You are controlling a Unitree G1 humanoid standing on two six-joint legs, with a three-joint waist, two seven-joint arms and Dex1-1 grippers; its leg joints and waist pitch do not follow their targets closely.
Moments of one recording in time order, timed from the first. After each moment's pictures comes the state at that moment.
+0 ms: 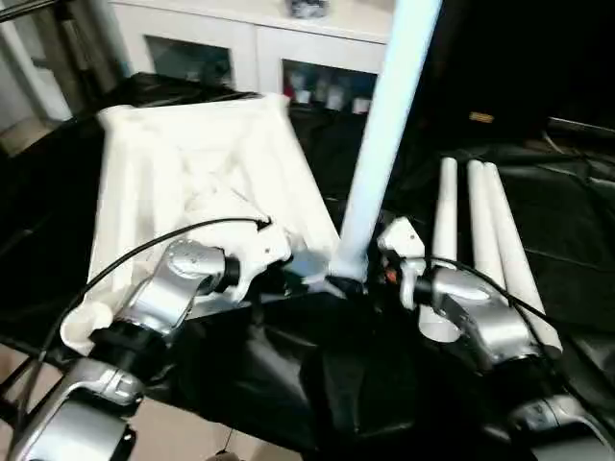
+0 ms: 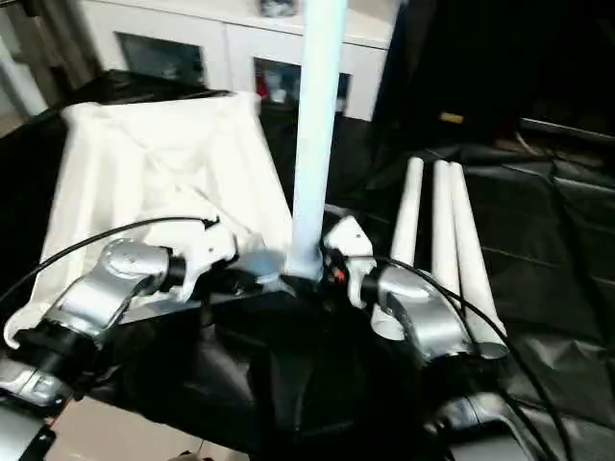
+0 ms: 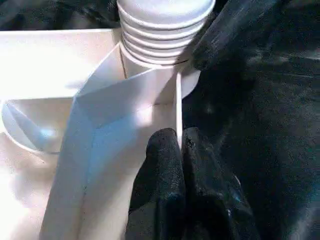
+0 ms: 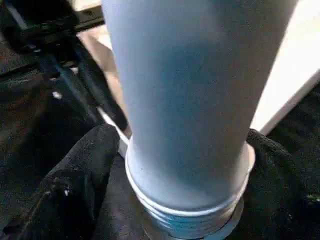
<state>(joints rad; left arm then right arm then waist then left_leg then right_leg) -0.58 0.42 -0.34 0.47 0.00 0.16 -1.15 -0.43 -0.29 0.16 0.45 0.16 0.11 0.98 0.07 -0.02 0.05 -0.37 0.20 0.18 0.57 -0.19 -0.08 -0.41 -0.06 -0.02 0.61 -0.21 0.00</state>
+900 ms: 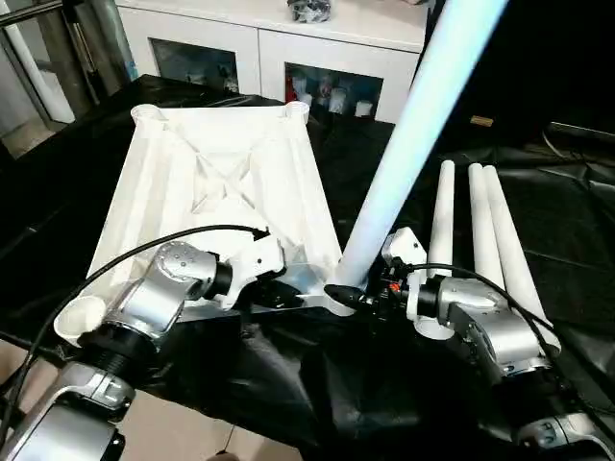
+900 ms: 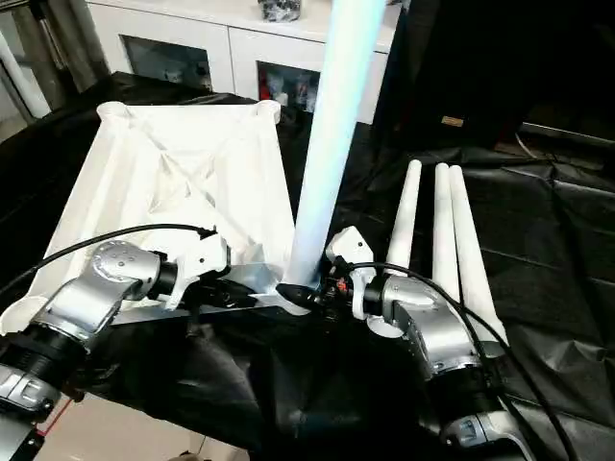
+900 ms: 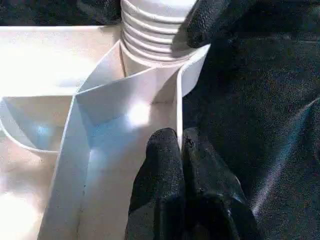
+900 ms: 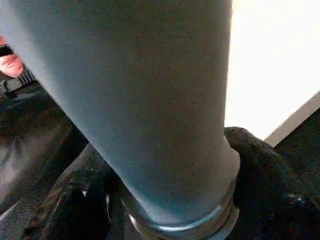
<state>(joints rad) -0.56 0.45 -0.35 0.46 0.00 0.15 -1.22 -0.43 -0.27 0.17 0.43 0.20 0.23 1.01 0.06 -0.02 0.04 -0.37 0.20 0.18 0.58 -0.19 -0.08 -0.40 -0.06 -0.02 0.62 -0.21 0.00</state>
